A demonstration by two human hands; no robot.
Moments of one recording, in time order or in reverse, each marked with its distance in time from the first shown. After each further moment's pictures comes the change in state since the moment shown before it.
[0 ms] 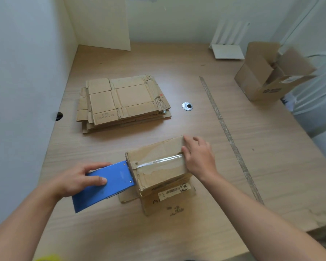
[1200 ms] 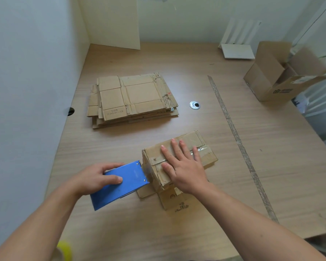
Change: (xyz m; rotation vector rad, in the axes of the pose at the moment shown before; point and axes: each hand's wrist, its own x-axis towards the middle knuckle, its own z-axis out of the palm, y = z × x) left_hand -0.012 0.011 0.029 0.017 0.041 -0.038; right_hand -0.037 -0.026 0.034 -0.293 -0.231 -0.355
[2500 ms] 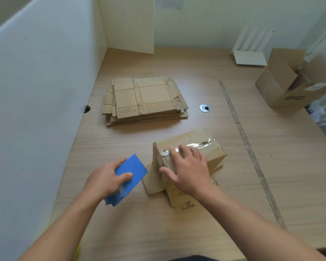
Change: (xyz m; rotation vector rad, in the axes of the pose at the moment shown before) left_hand -0.012 -0.011 0.038 0.201 0.421 -0.145; right_hand -0.019 -0.030 -0.019 -0.055 0.159 -0.009
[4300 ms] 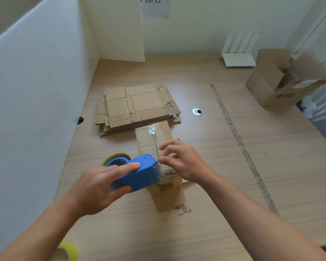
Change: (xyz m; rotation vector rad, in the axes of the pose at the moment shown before) left_hand -0.029 0.020 -0.040 0.209 0.269 1.074; right_hand 0.020 0.012 -0.054 0.973 -0.067 -0.105
